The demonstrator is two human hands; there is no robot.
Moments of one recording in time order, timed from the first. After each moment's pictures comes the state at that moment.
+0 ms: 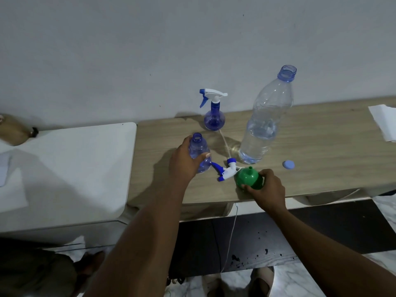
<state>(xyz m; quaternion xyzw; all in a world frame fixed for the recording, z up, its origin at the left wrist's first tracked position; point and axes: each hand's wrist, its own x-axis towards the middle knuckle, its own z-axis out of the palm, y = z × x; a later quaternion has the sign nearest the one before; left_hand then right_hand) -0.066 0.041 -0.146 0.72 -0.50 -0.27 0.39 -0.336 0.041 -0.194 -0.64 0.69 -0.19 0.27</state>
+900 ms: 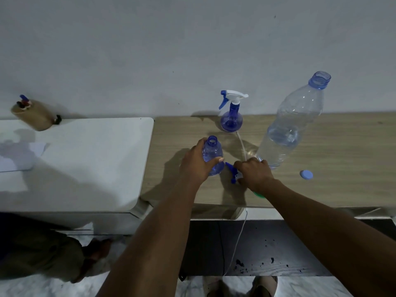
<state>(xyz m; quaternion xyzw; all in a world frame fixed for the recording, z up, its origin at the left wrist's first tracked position) -0.060 0.051 -0.144 0.75 -0.49 -0.28 0.36 -0.251 -0.022 -0.162 -0.88 0.44 0.15 0.04</state>
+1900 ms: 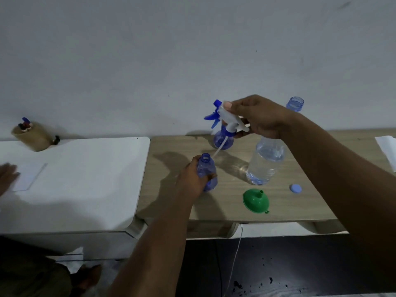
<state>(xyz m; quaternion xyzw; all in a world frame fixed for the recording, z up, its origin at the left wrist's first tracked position) -0.056 0.044 -0.139 0.74 -0.47 -0.35 0.34 -0.229 -0.044 0.081 -0.70 0.39 -0.18 0.57</state>
